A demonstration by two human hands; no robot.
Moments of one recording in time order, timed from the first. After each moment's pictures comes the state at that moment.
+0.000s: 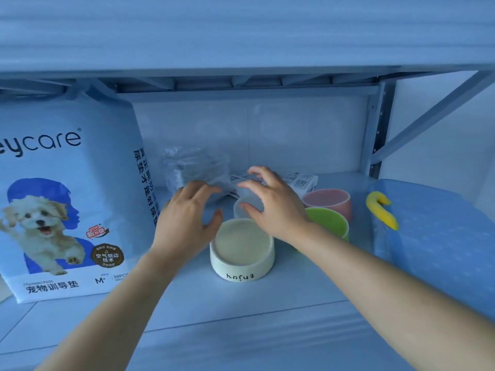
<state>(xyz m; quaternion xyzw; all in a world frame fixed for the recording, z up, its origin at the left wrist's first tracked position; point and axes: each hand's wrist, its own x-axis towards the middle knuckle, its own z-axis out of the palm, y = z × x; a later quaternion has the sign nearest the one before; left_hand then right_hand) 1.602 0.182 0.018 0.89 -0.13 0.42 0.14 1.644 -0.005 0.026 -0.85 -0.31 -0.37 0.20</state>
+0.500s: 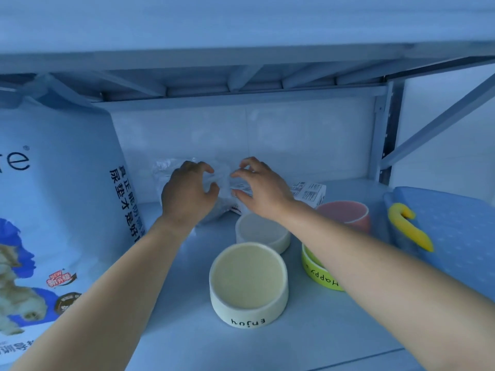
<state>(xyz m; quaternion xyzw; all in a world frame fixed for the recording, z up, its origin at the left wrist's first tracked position) 1.723 0.191 0.059 0.90 -0.05 0.40 0.17 1.752 0.020 0.050 -0.88 -0.29 -0.34 0.15</state>
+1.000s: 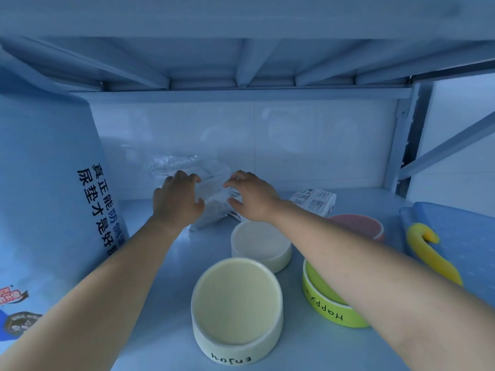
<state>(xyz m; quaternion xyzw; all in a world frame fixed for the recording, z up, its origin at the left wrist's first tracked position) 1.773 0.208 0.042 0.95 0.04 0.29 0.05 1.818 0.031 0.042 -0.91 -0.34 -0.23 0.11</state>
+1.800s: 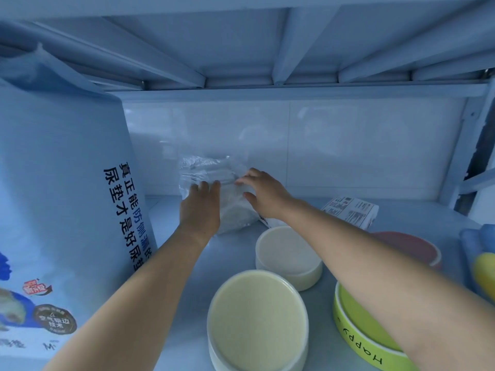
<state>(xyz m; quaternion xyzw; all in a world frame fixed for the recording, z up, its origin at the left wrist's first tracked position) 1.780 0.209 0.025 0.96 0.11 0.25 -0.05 1.859 0.064 0.044 -0.87 -0.40 -0.20 0.18</state>
